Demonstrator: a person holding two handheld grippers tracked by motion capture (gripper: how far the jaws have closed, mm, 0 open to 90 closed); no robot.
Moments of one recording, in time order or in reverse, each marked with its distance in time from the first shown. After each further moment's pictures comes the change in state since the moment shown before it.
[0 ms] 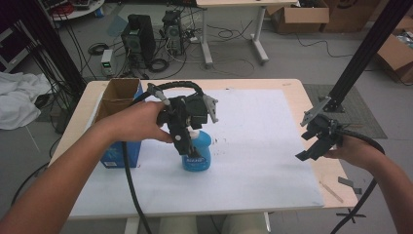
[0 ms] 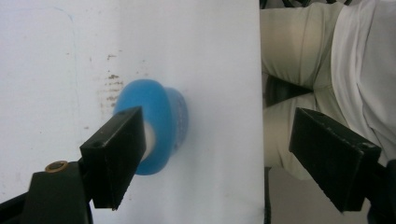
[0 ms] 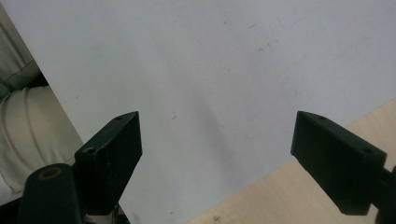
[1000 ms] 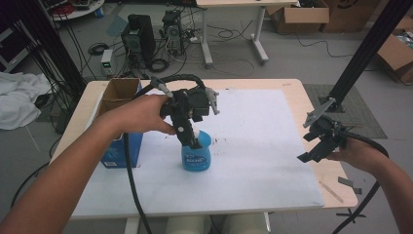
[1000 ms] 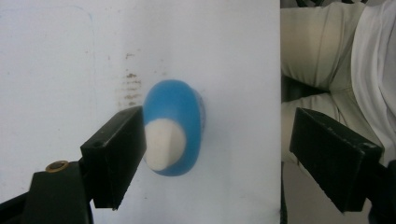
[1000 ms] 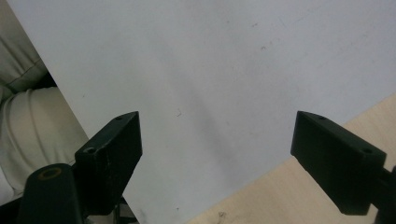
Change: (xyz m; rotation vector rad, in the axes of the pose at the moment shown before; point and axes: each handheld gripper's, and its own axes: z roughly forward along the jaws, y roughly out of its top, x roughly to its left) left arm 0.018 0.002 0.002 0.006 0.029 -0.011; right arm 0.007 -0.005 -0.006 -0.013 -0.007 0.012
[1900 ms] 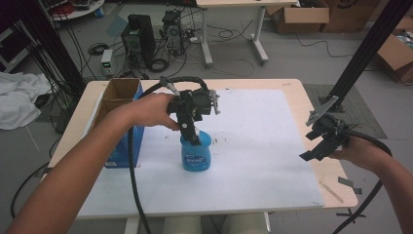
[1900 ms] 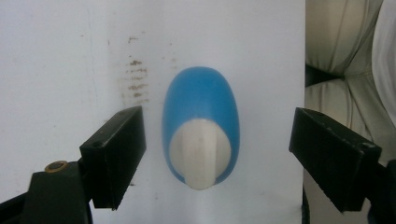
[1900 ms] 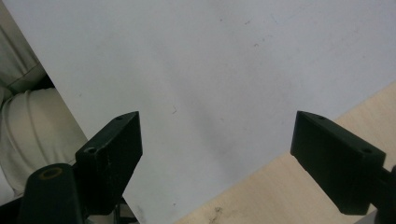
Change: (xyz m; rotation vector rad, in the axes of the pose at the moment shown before) left arm 0.031 -0.003 0.034 0.063 -0.038 0.005; right arm -0.004 -0.003 -0.005 -0.001 -0.006 0.016
